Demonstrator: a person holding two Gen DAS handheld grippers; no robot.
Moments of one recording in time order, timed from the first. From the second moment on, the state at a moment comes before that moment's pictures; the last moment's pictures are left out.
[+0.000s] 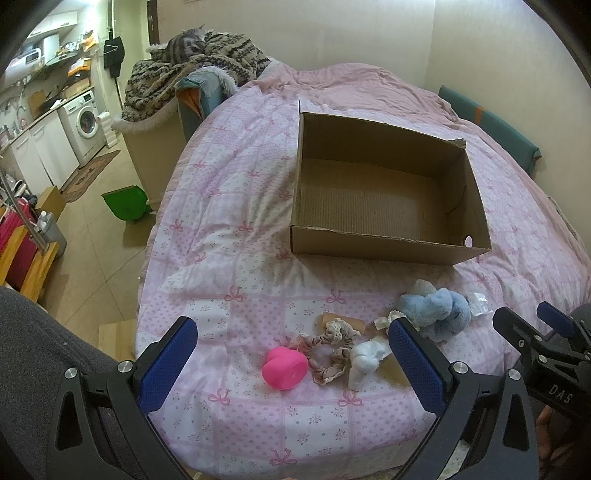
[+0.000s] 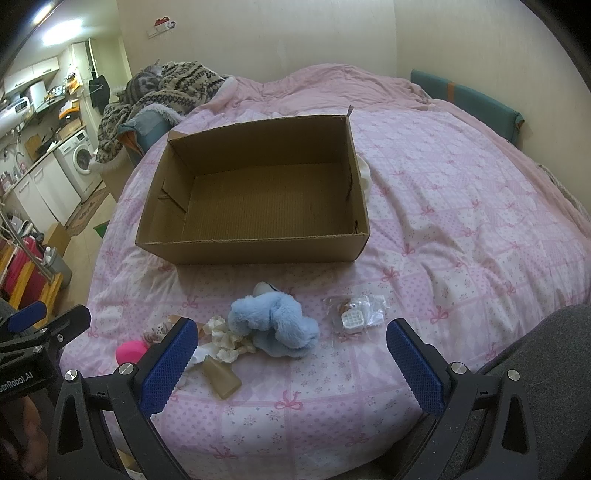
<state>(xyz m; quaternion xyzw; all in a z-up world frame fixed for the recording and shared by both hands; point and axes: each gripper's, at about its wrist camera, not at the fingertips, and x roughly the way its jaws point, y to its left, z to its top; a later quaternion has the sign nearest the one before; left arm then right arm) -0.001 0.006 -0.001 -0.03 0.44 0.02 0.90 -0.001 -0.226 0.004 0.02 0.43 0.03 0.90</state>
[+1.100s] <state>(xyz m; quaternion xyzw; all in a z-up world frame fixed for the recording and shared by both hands) 0.067 0.057 -0.083 -0.14 0.66 0.06 0.73 0.061 -0.265 -0.007 0.08 0.49 0.05 0.87</state>
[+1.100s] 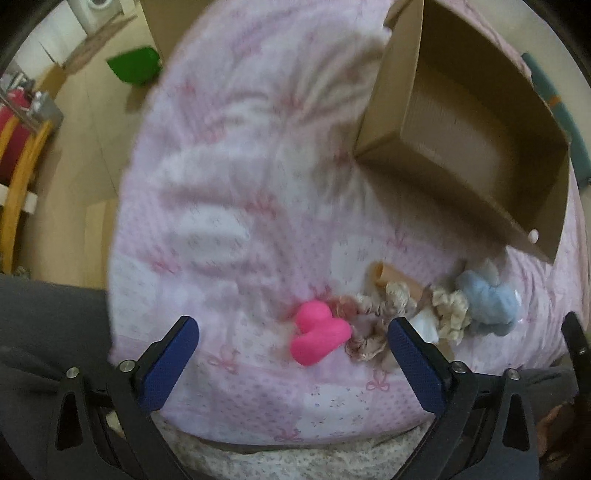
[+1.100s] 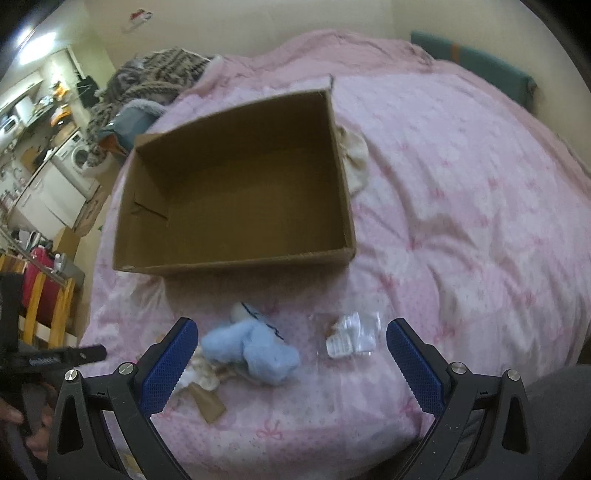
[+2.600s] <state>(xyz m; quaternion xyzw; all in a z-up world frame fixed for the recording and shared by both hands) 0.054 0.042 -0.077 -0.15 0.63 0.02 0.76 0.119 -0.281 -0.113 0.05 0.65 -0.03 0.76</state>
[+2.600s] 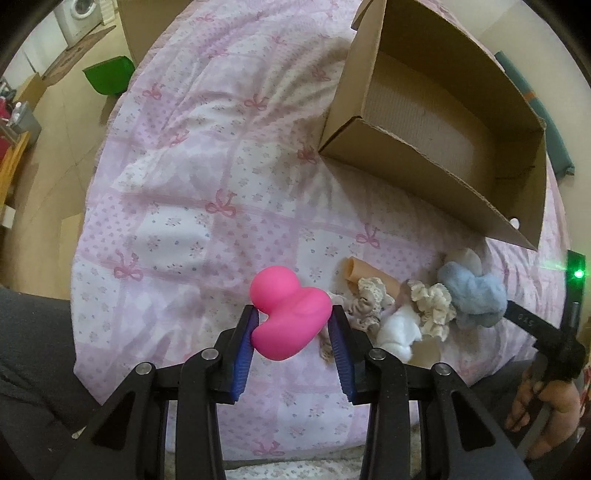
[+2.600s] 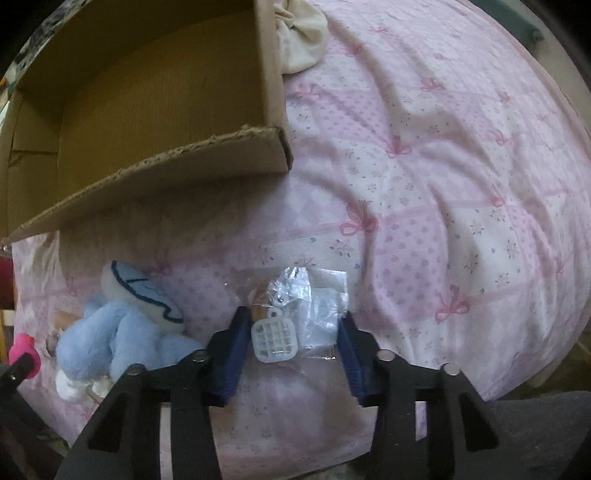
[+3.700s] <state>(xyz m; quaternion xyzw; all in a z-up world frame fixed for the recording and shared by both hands) 0.134 -0.005 0.030 -0.03 0.49 -0.02 0.87 0.120 -0.259 0.034 0.11 0.42 0.14 0.89</state>
